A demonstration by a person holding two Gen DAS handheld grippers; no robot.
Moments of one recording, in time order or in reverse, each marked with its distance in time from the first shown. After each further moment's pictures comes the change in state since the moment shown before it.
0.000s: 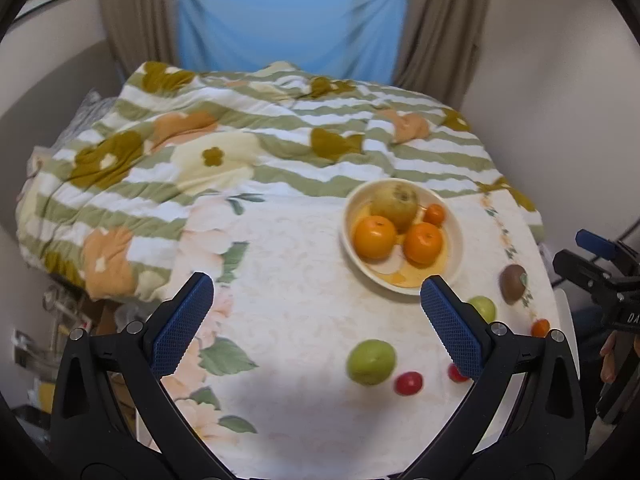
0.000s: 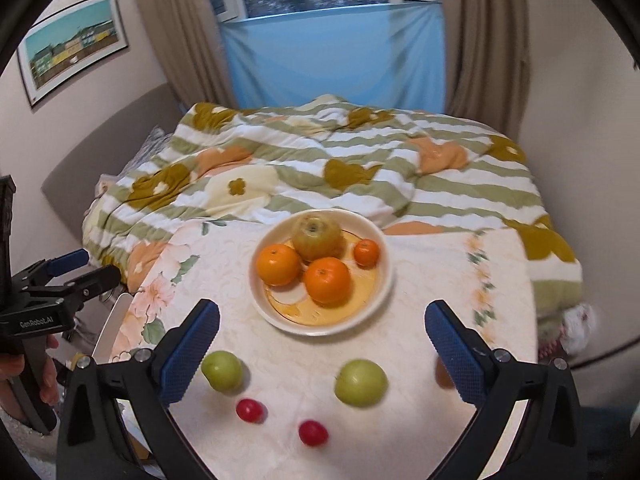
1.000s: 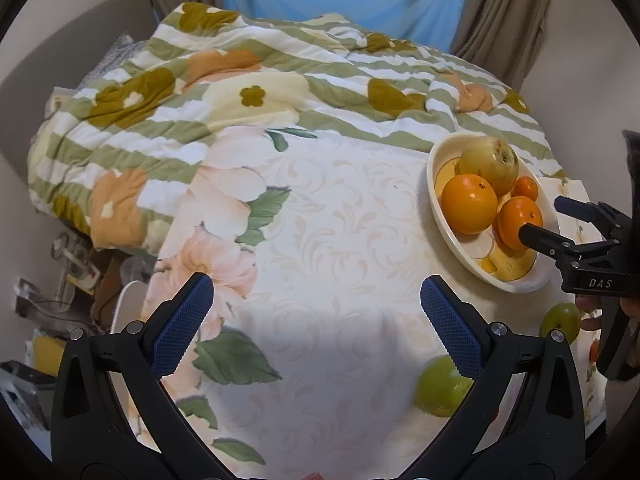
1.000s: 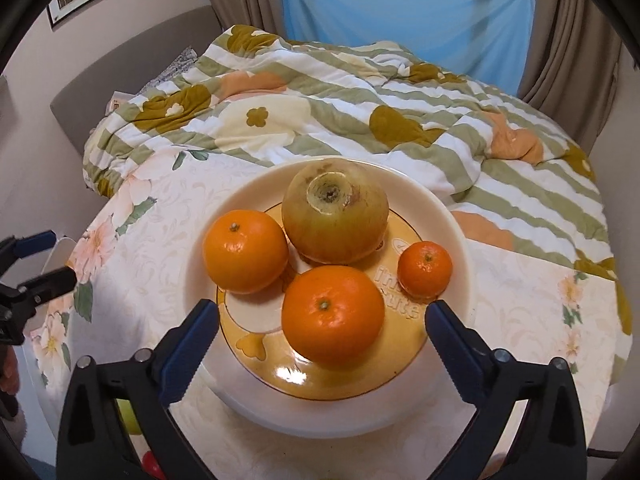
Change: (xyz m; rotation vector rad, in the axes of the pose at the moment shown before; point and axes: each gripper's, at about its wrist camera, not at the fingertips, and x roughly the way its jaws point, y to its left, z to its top) left arm 0.111 0.050 -0.029 -0.138 0.136 0.149; right arm 0.183 0.010 0.012 -0.258 0.166 0.115
